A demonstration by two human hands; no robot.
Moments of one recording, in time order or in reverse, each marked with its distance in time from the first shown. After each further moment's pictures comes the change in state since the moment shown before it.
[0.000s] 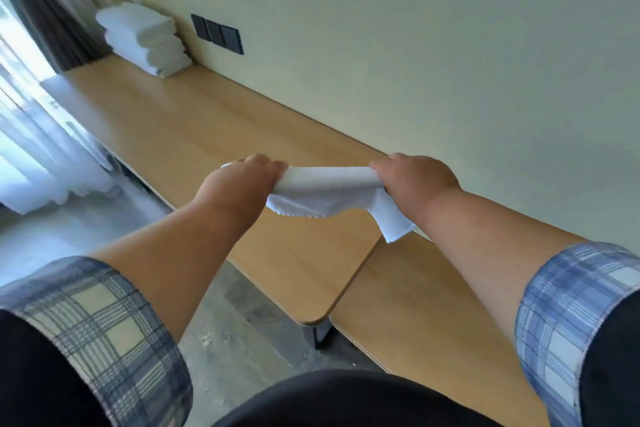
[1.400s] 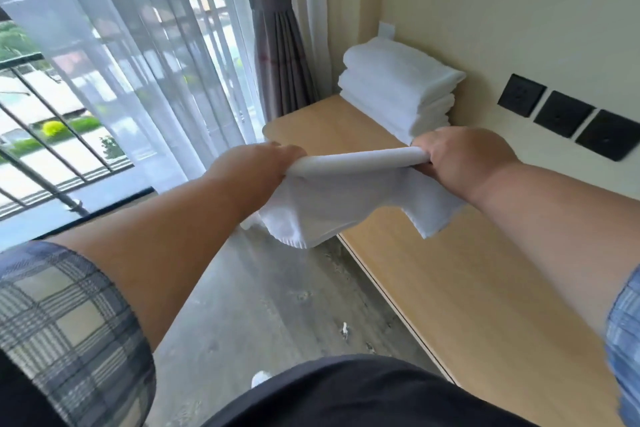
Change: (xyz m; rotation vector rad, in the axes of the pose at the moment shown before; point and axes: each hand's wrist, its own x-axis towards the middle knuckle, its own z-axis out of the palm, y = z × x) left_hand 0.198 -0.871 0.090 -0.004 -0.037 -0.231; right_hand 0.731 -0.565 -0.076 0.206 0.105 -0.293
